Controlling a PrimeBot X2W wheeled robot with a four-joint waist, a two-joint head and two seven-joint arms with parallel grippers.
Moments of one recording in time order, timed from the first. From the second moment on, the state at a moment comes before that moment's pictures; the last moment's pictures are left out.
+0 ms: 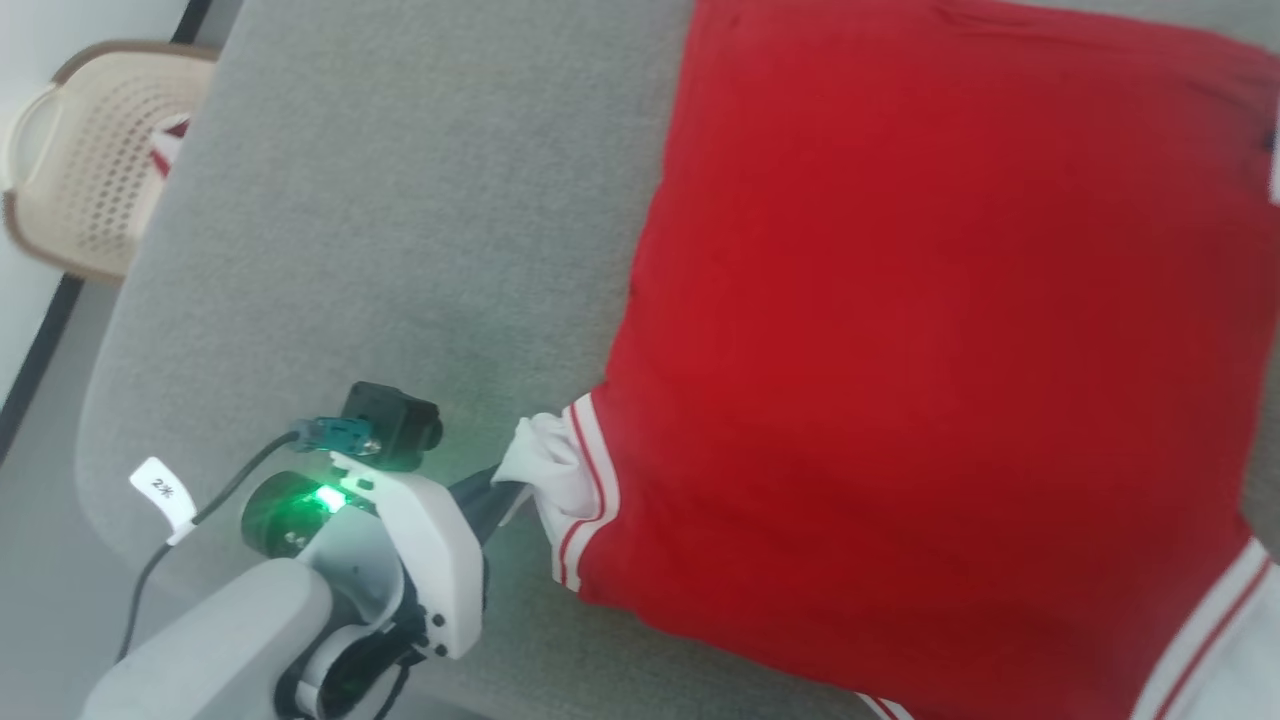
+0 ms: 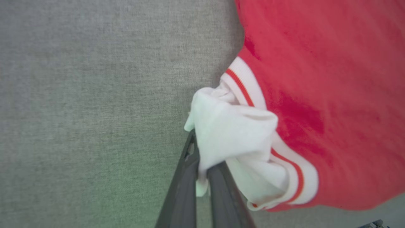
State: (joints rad) left arm -0.51 0.65 -0.84 0.04 -1.00 0.12 0.20; right arm -1.13 -0.47 0.12 0.95 0.34 0.13 0.82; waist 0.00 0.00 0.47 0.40
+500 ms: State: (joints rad) left arm -0.46 0.74 -0.81 0.01 -1.04 0.16 0.20; right arm -0.75 -0.62 0.38 0.42 0.68 0.13 0.88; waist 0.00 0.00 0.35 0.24
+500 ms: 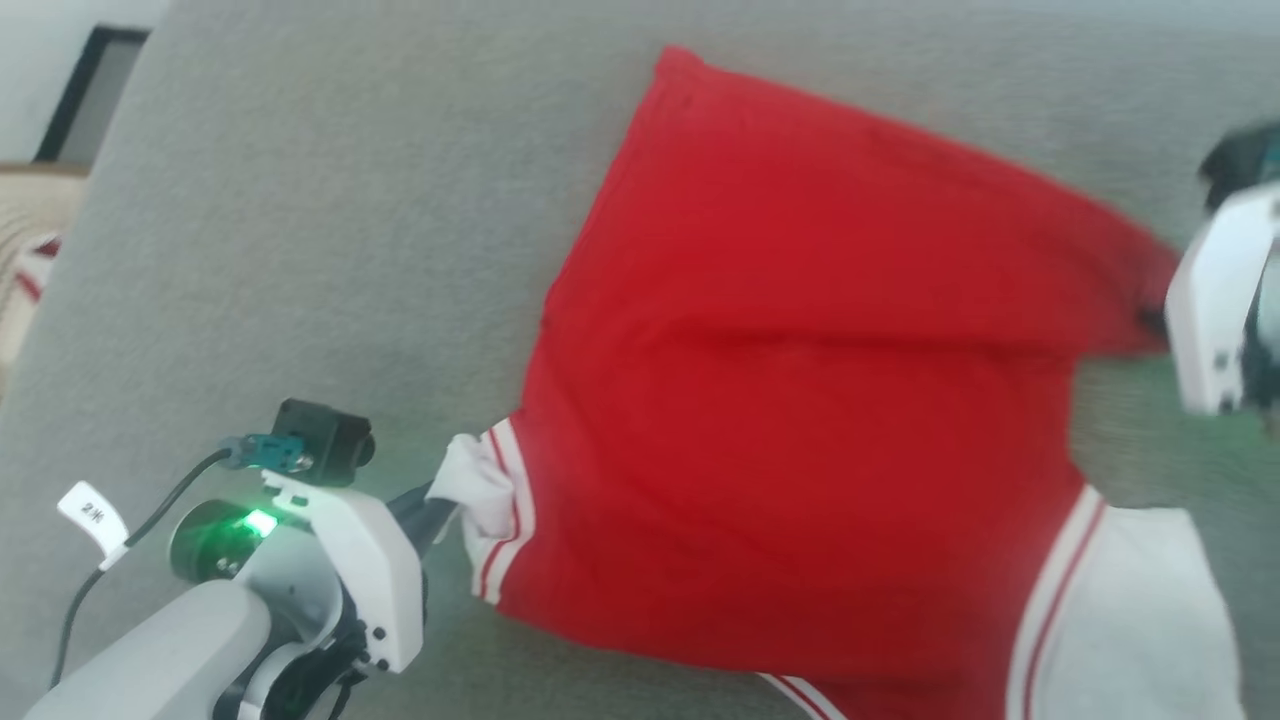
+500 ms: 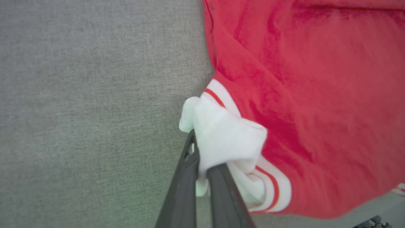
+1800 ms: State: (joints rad) left arm -0.40 0.79 -0.79 -0.03 -1.06 0.19 0.18; right arm 0.00 -0.33 -0.07 -0.20 0.51 0.13 0.64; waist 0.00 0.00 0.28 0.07
